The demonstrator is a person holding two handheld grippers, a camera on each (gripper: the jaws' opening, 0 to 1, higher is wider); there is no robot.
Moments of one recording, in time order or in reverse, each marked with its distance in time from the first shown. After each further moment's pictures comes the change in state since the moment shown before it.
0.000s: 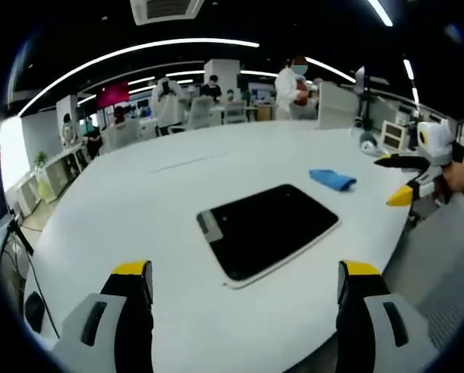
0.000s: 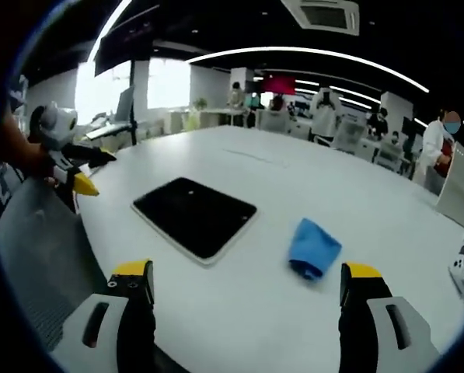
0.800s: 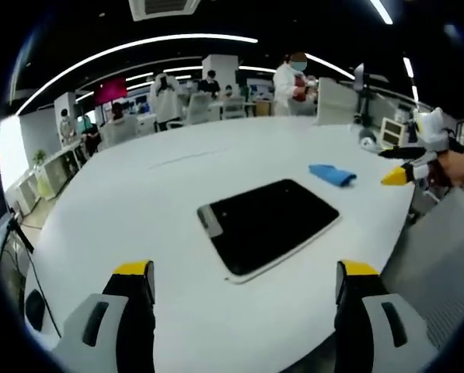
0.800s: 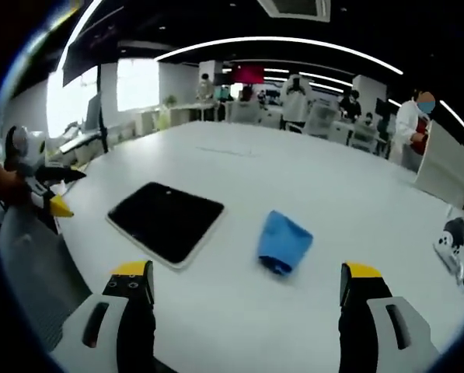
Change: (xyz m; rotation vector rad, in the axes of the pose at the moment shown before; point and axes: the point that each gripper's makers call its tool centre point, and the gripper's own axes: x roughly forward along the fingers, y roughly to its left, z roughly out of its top) left arm 0.000 0.012 -0.004 -0.028 0.015 0.029; right arm -0.004 -0.040 0.022 0.101 0.037 -0.099
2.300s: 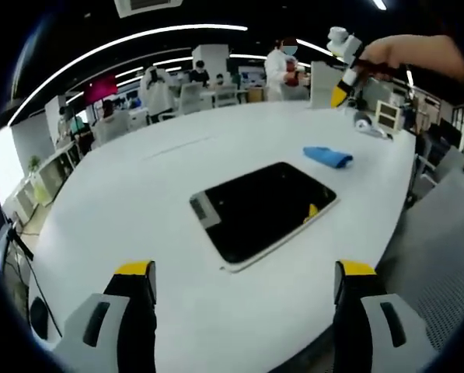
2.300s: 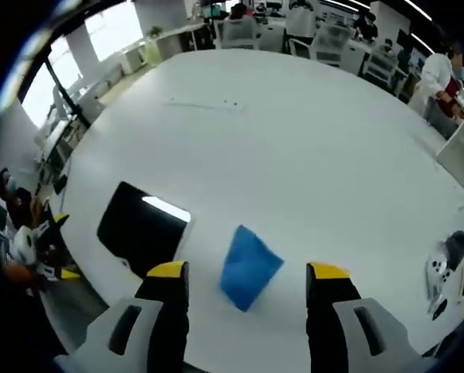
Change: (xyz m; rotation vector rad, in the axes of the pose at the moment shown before) left arm 0.006 -0.010 -0.015 0.069 0.081 -0.042; right arm 0.070 -0.068 0.050 0.116 0.575 0.089
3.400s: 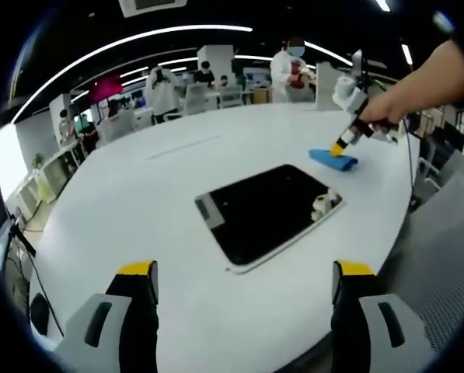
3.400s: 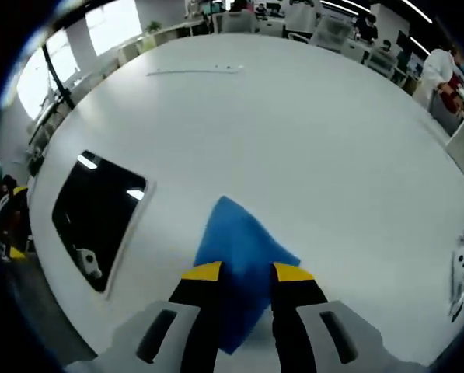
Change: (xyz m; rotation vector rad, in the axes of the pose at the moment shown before) left arm -0.002 0.008 0.001 -0.027 -0.014 0.033; right arm 0.103 -0.016 -0.050 -0.044 0.018 -0.064
